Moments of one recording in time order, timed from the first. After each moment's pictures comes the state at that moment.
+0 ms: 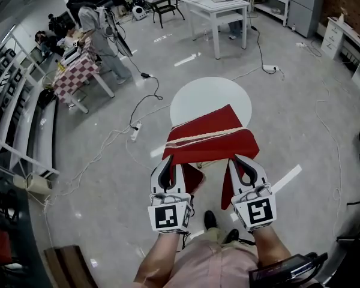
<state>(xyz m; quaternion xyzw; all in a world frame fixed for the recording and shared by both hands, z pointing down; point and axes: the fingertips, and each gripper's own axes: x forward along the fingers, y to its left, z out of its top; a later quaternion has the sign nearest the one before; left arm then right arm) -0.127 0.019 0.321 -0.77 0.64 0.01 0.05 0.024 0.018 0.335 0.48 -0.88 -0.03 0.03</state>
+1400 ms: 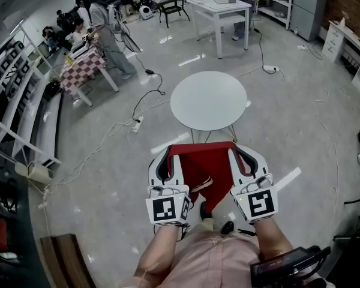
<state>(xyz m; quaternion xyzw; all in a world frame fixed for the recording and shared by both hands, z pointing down) -0.096 0.101 0.306 -0.75 0.66 0.03 0.07 0.056 0.093 0.307 0.46 -0.88 -0.07 0.01</state>
